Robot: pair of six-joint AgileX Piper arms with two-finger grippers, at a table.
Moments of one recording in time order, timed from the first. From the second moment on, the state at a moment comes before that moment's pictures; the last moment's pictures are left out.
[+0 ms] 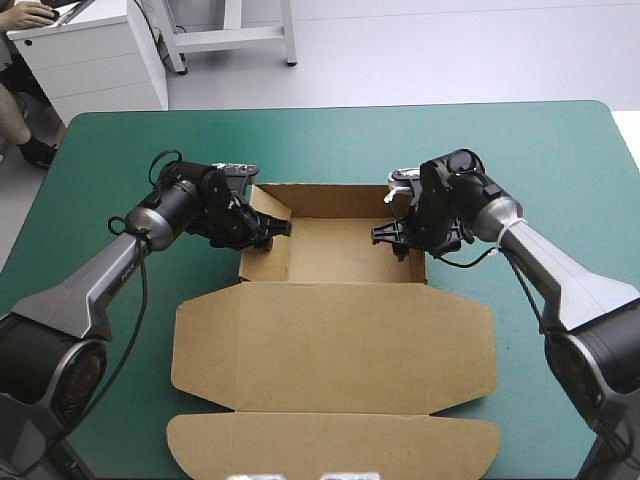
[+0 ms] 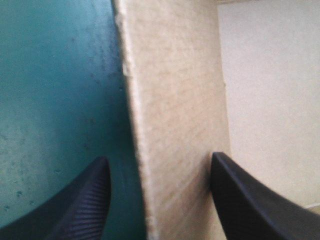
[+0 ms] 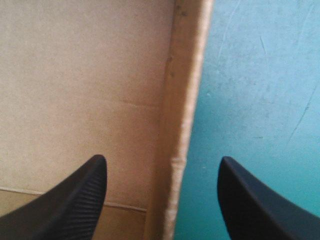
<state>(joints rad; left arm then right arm) -0.39 1.77 -1.47 -0.14 0.98 -0.23 0.44 1.81 -1.55 0.01 1.13 0.28</state>
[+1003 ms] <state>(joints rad) -0.39 1.63 -1.91 -0.10 1.25 -0.16 0.44 1.67 -1.77 -0.01 1.24 0.30</state>
